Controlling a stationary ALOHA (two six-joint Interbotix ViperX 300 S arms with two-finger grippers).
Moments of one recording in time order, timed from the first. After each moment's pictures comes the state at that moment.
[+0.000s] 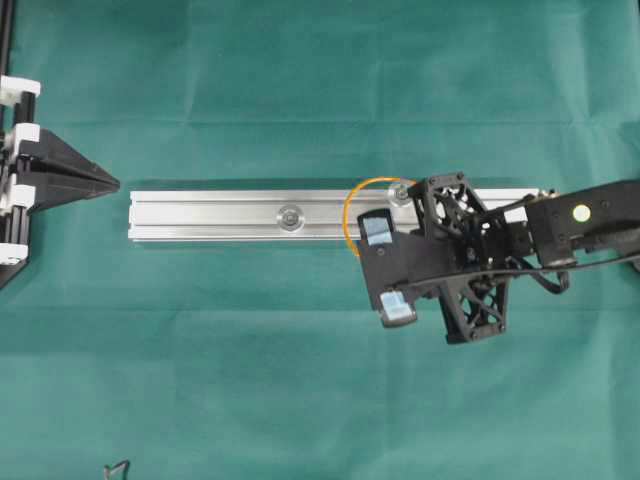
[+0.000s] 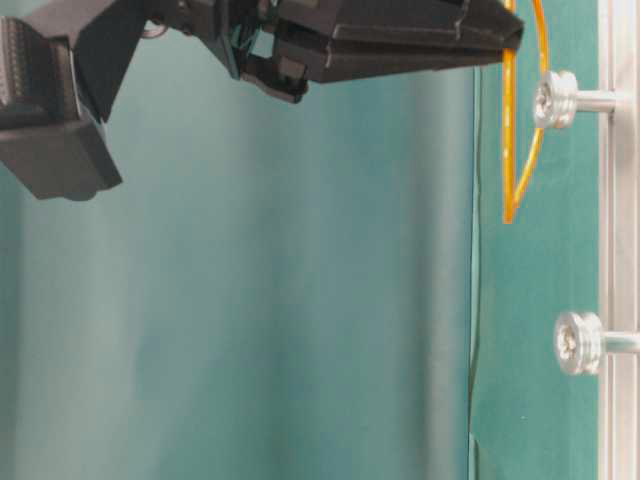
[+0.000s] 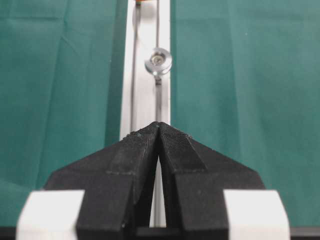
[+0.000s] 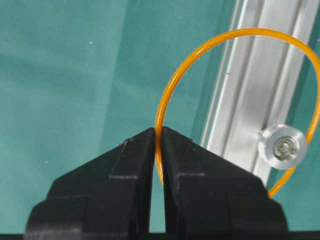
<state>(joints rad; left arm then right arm) 0.00 -0.96 0.98 0.04 0.47 -0.03 0.19 -0.09 0.44 -0.07 0.79 0.15</state>
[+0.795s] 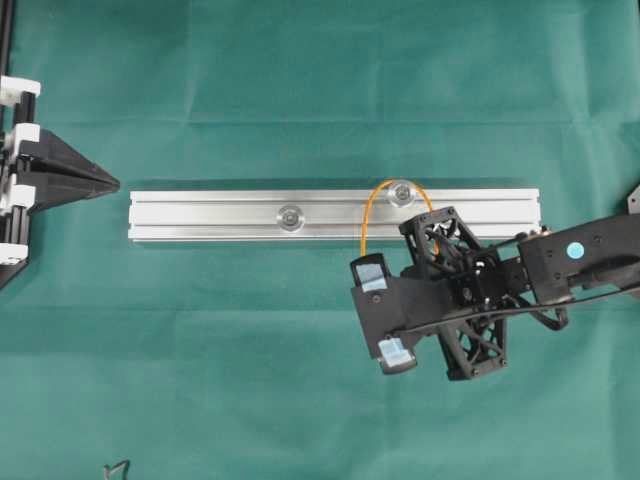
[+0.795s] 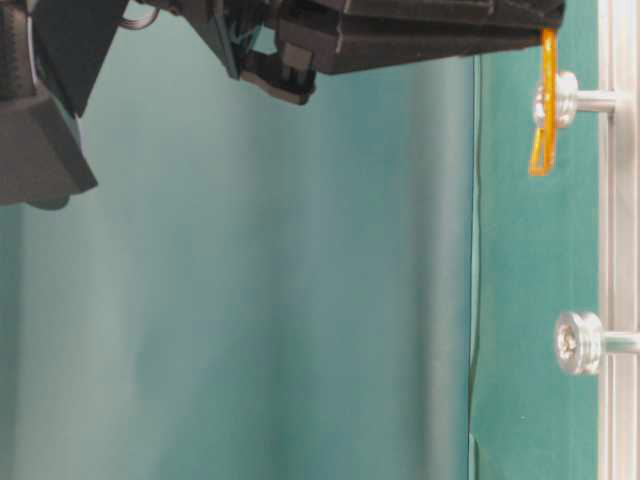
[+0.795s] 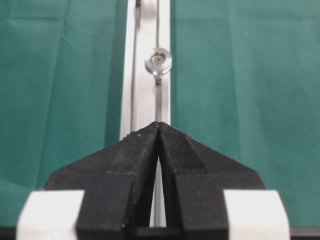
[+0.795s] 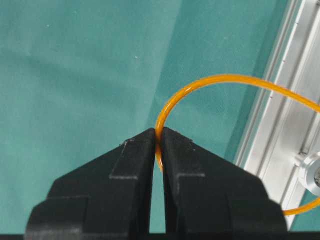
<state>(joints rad) 0.00 -0.96 0.98 0.03 0.47 -0.03 0.26 -0.05 0.40 -0.04 0.79 0.15</state>
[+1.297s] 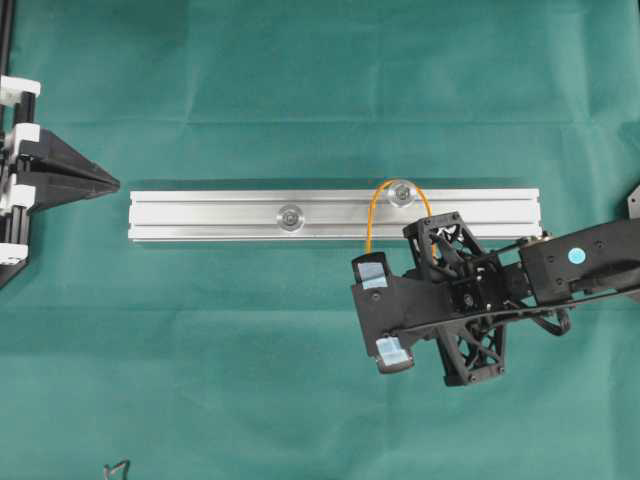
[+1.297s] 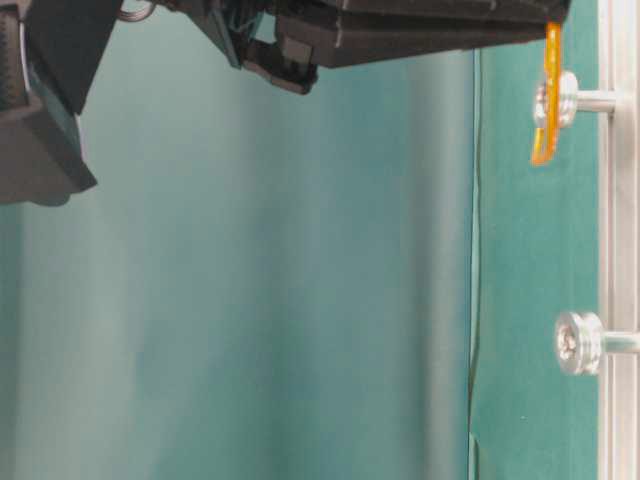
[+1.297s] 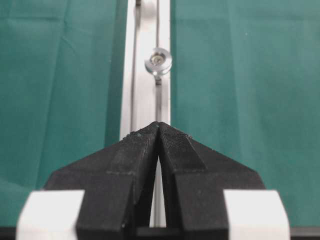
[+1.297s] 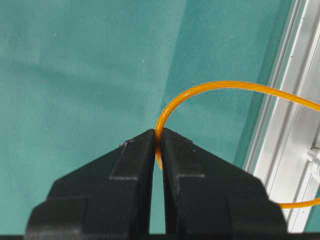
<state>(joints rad) 0.00 -0.96 0.98 0.04 0.47 -0.03 0.27 -0.05 0.40 -0.04 0.79 0.22</state>
